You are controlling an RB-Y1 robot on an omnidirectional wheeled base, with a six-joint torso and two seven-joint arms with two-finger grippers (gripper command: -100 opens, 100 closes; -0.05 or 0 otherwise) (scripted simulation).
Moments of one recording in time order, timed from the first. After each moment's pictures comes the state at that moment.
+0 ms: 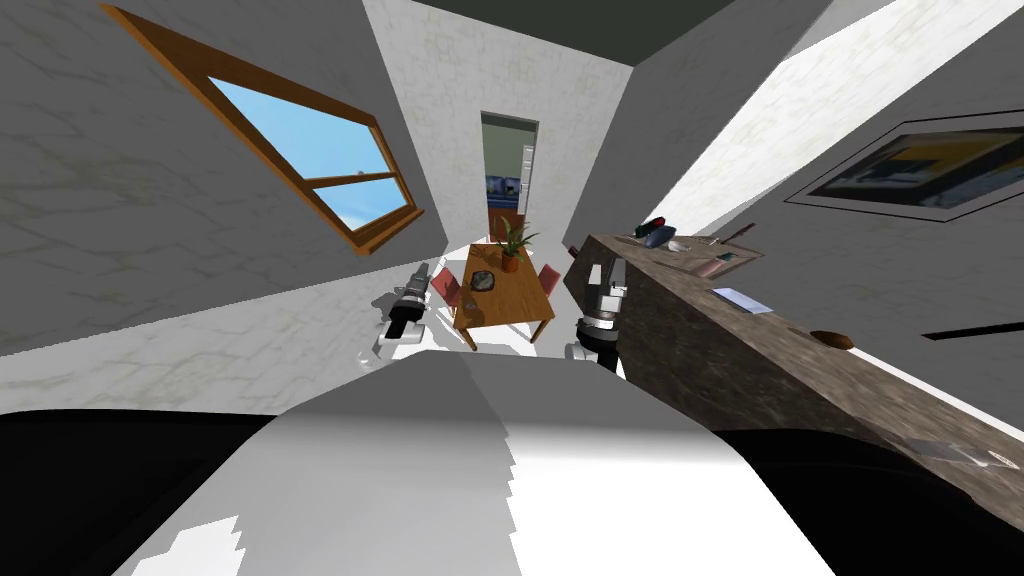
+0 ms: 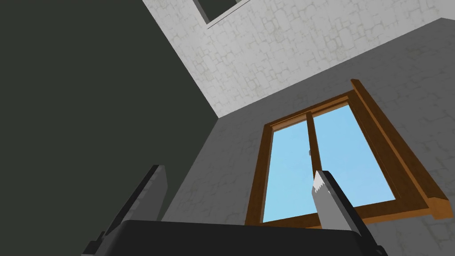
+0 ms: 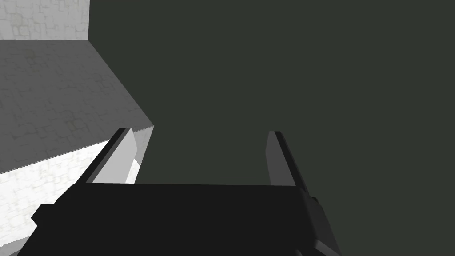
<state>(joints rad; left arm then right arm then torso) 0.27 0.25 0.20 -1.85 -0.15 -0.13 -0.08 0.49 -0.04 0.07 -2.28 0.05 -0.58 0.13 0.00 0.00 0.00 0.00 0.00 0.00</state>
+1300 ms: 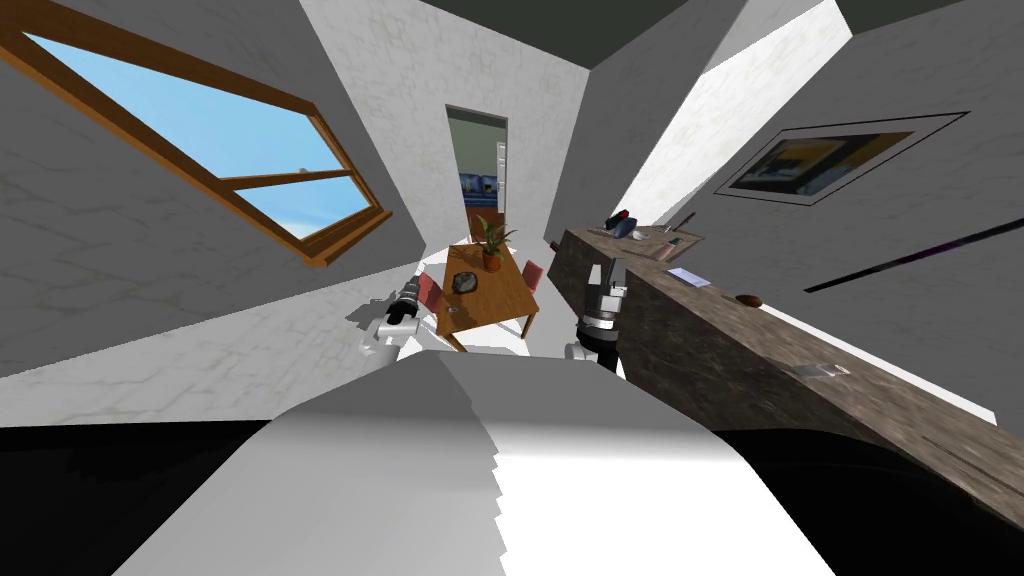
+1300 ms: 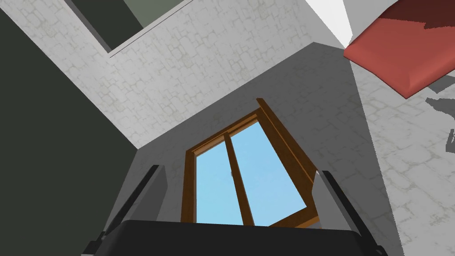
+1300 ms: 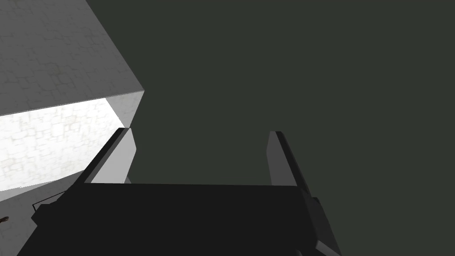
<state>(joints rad) 0.11 0.30 0.31 -1.54 -0.18 0.14 -0.04 0.49 -0.04 0.07 -2.28 0.05 -0.58 0.13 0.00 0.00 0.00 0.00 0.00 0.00</state>
